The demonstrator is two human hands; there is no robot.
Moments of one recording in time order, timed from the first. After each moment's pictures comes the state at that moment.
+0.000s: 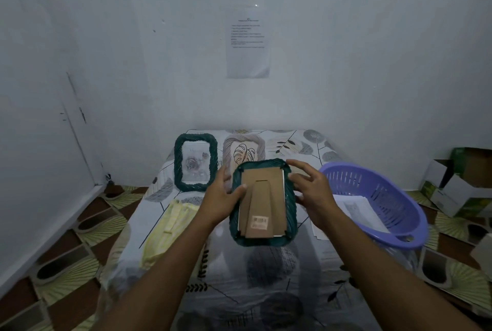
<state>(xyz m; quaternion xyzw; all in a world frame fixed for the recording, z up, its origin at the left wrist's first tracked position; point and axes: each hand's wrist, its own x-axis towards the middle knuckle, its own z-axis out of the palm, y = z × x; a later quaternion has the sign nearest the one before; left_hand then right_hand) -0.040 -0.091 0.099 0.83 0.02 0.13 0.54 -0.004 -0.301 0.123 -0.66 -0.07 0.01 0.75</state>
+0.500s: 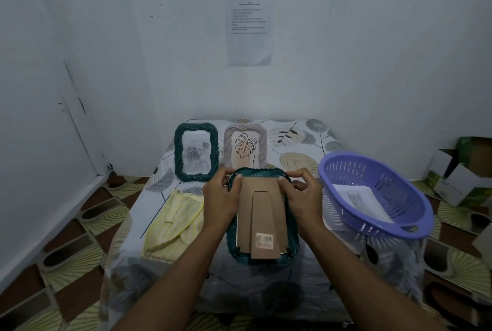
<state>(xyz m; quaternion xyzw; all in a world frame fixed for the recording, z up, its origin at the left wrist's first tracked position) -0.047 -0.109 0.078 0.79 0.06 0.35 0.51 -0.024 -0.275 0.081 -0.72 -0.03 -0.14 0.68</state>
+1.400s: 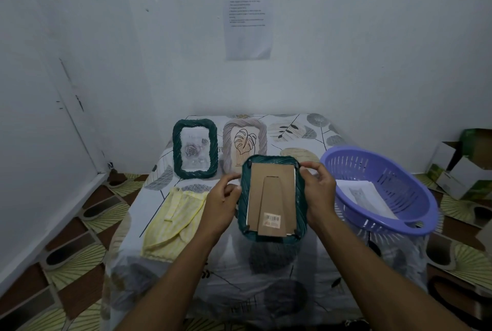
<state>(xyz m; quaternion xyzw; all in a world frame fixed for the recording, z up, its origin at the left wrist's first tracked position) -0.054 -0.100 0.057 0.77 0.01 0.16 0.62 -0.003 -0.290 0.086 -0.61 0.05 -0.13 0.78</state>
